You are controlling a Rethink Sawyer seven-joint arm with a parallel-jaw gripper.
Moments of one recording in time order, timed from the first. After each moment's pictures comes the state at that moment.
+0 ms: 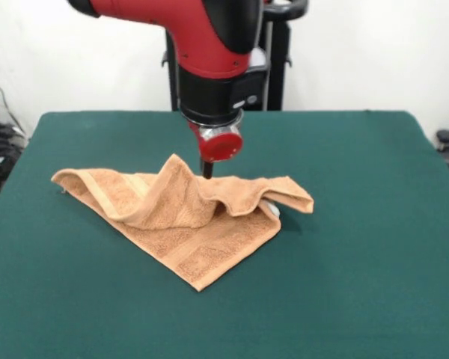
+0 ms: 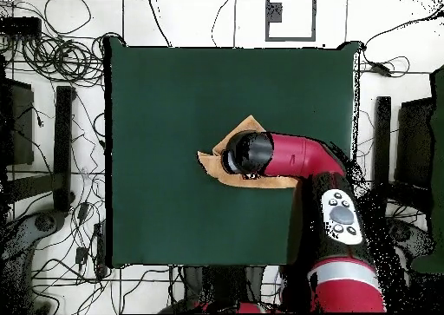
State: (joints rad) arm -0.25 -0.52 0.00 1.50 -0.21 0.75 2.91
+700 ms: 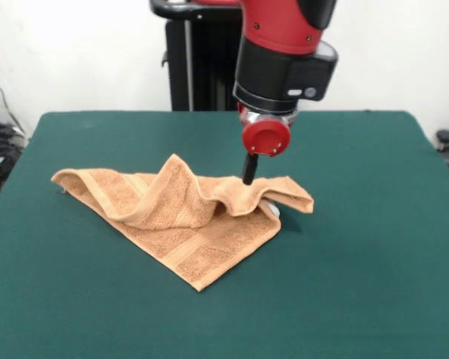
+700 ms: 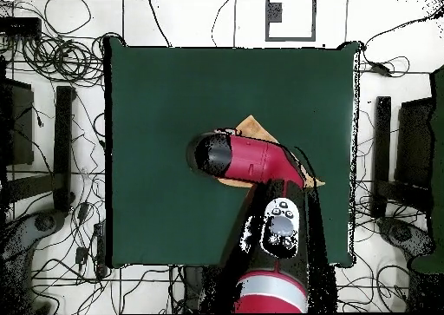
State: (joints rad) arm -0.01 -0.52 -0.22 1.51 0.03 0.54 3.16
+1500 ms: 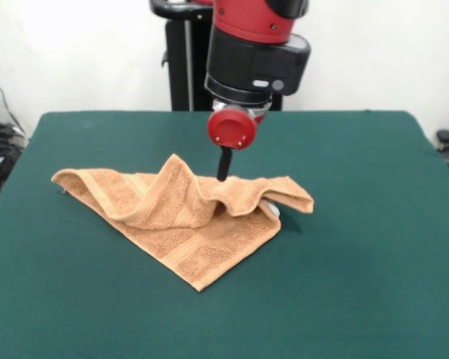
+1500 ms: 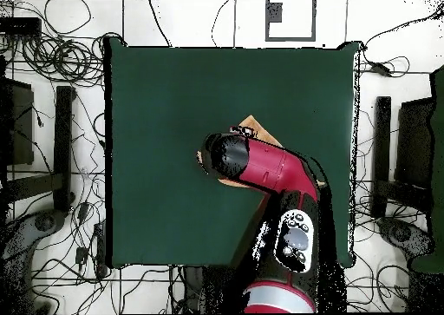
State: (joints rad) arm -0.01 -0.51 -0.29 1.55 0.16 0.49 3.17
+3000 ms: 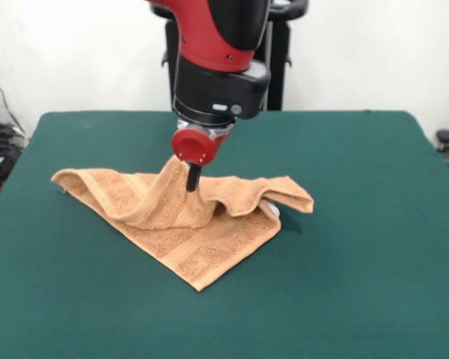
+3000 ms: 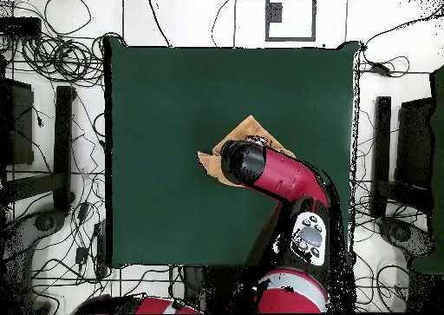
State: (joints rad) arm -0.05 -0.44 -0.31 1.58 0.20 0.42 3.17
